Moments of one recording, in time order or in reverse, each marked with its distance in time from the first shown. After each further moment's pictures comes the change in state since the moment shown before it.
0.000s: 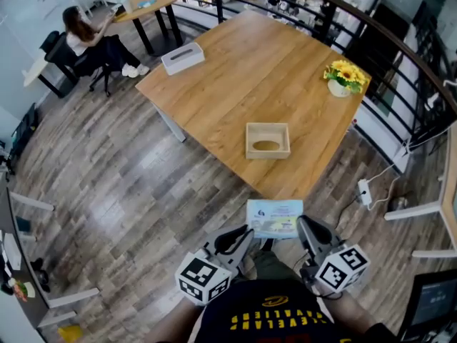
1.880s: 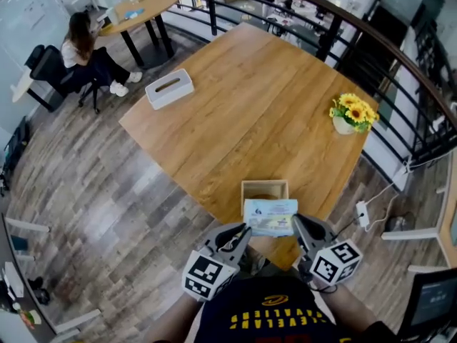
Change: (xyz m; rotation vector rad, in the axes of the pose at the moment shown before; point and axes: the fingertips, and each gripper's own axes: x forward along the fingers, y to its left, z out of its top) left arm 0.132 0.136 0.089 0.121 0.067 0.027; right arm 0.162 -0.097 0.090 -0.045 0.067 -0.031
